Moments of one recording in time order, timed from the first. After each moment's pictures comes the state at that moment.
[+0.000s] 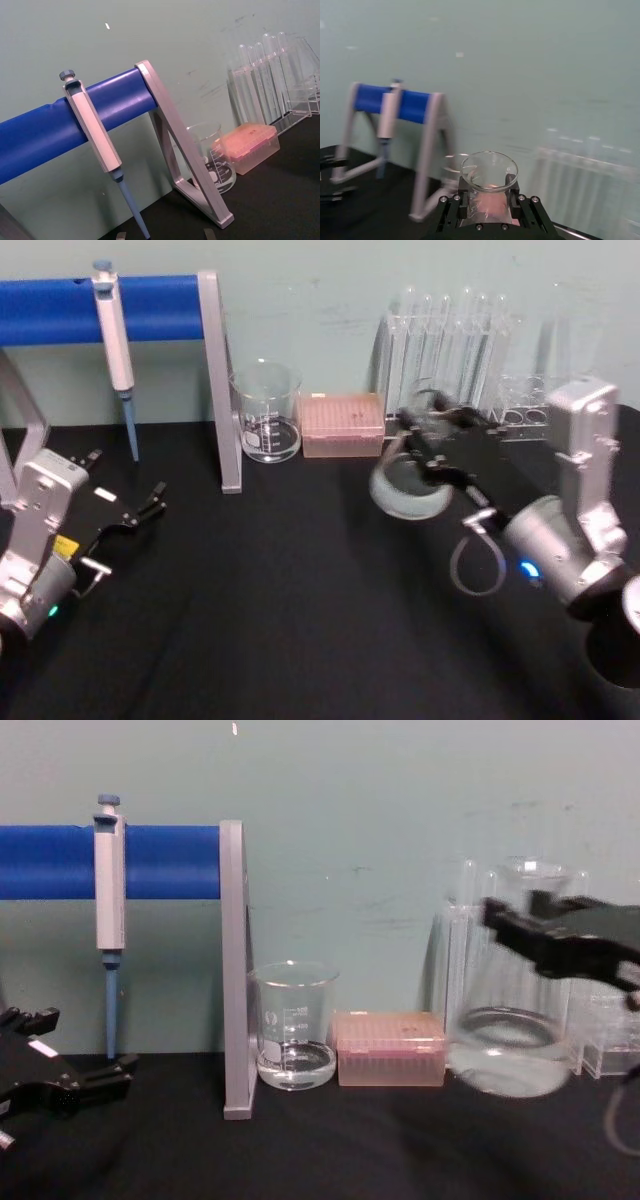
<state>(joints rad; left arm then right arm) -0.20 0.60 0.45 -1.41 -0.25 -0.12 0.03 0.11 0.34 -0.31 -1.68 0.29 -0.05 0.17</state>
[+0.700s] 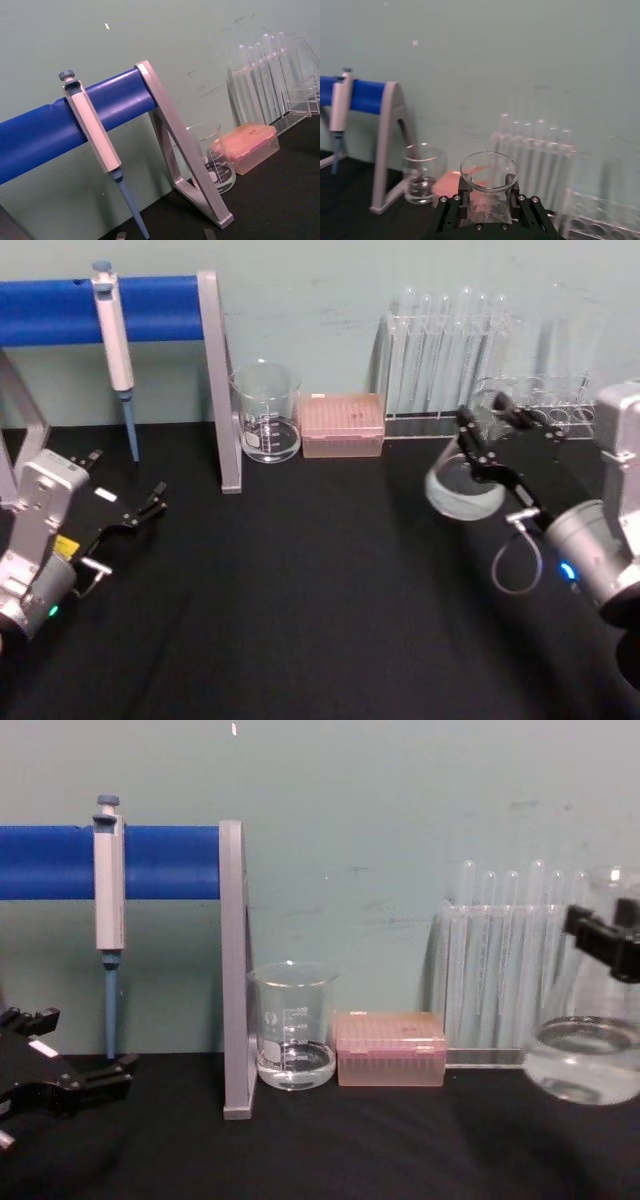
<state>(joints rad) -0.20 0.60 0.45 -1.41 -0.25 -0.12 0.03 0.04 0.32 -0.20 -1.74 0.24 0.01 0.09</state>
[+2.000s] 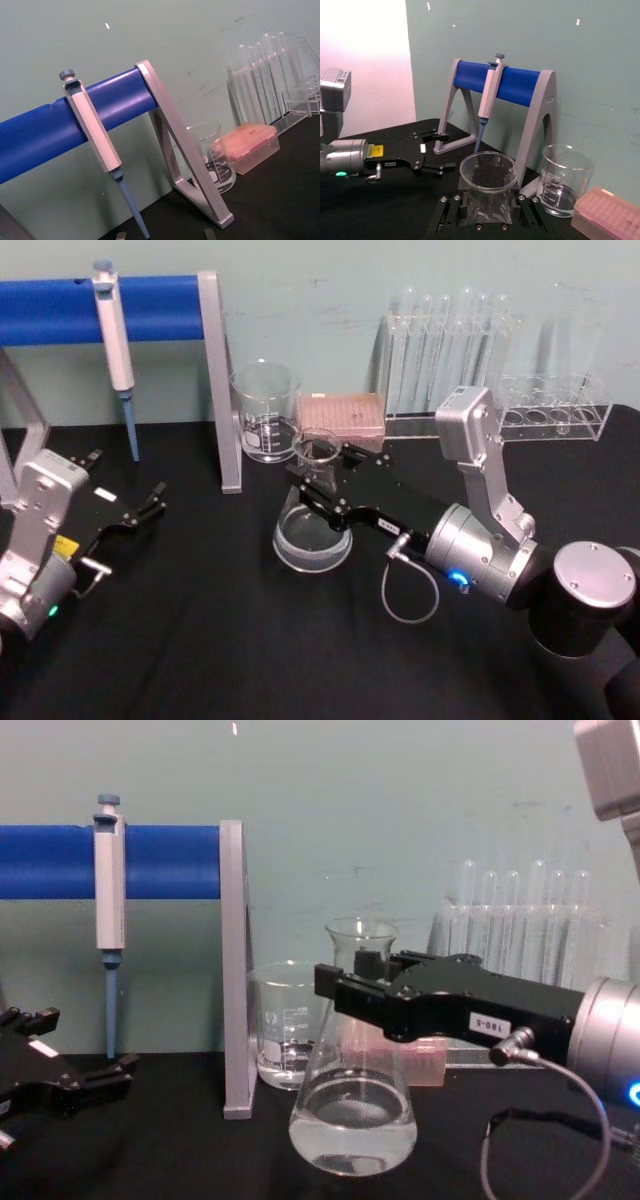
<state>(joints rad) -0.20 0.60 0.45 -1.41 -0.25 -0.12 0.03 0.27 0.32 -0.45 -1.54 0.35 0.02 0.48</state>
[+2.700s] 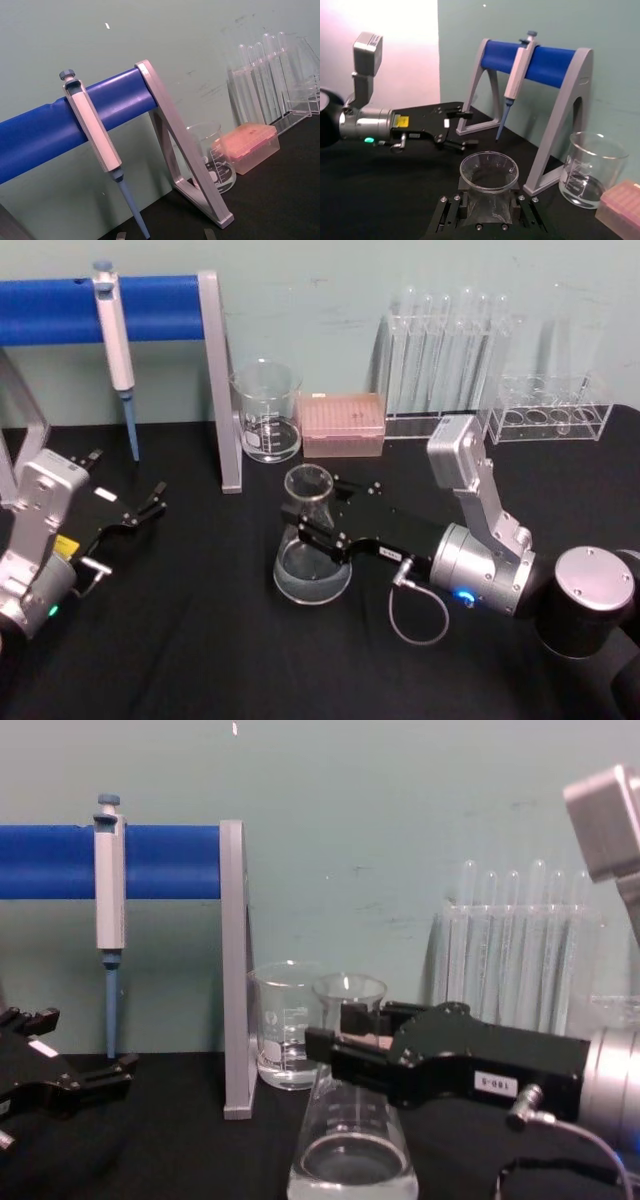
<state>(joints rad) -0.20 0.60 0.45 -1.41 -0.25 -0.12 0.03 0.32 0.38 -0.52 -1.45 0.38 -0.04 0.58</state>
